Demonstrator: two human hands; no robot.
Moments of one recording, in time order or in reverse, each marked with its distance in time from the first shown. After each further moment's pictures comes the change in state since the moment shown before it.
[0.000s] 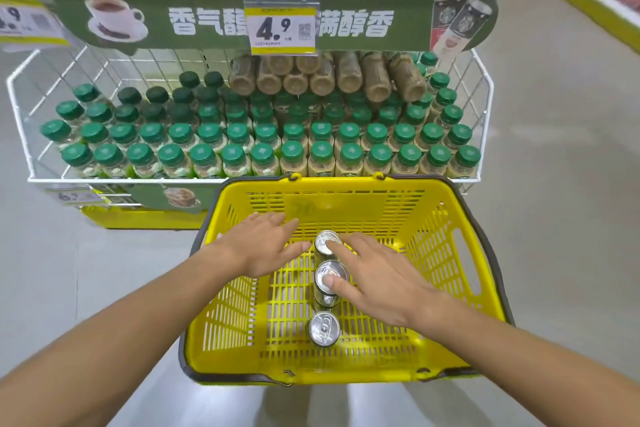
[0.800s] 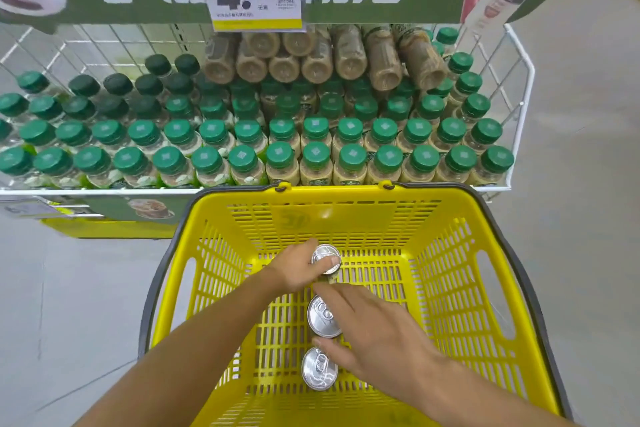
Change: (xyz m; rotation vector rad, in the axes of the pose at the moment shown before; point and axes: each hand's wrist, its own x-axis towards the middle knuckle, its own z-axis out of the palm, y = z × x) left_hand 0.114 0.025 0.083 -0.727 -0.006 -0.088; right_hand 0.010 0.006 0.043 0.119 -0.012 -0.090
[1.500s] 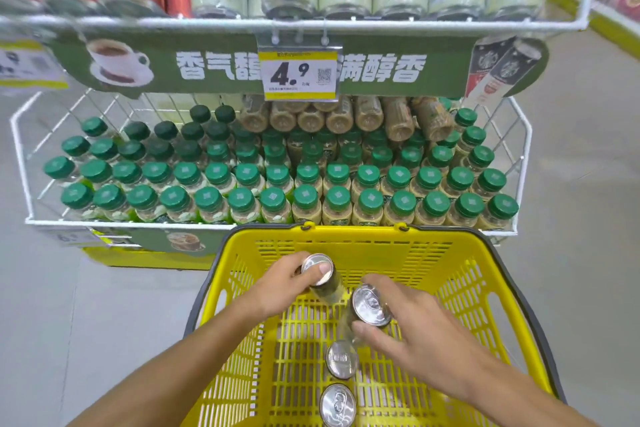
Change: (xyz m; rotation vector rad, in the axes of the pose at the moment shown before) left_hand -0.065 0.015 -0.072 -0.373 0.183 0.178; right_hand -0.005 0.008 -0.071 0.223 0.140 0.120
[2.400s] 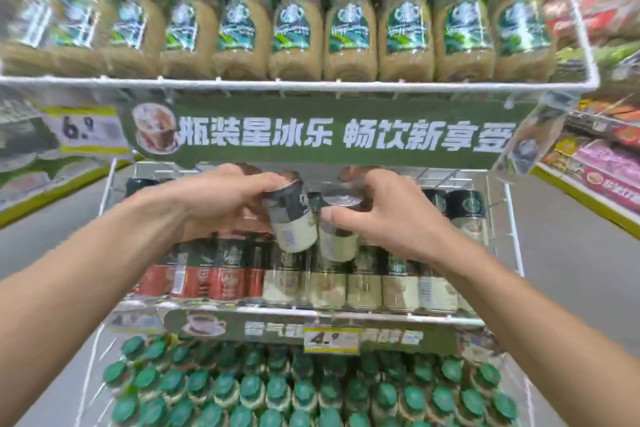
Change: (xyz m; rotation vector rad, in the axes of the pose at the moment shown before) left_hand -0.015 0.379 -0.339 -0.168 0.154 0.090; right_hand 0.161 -0.207 -0.375 0.007 0.527 -0.289
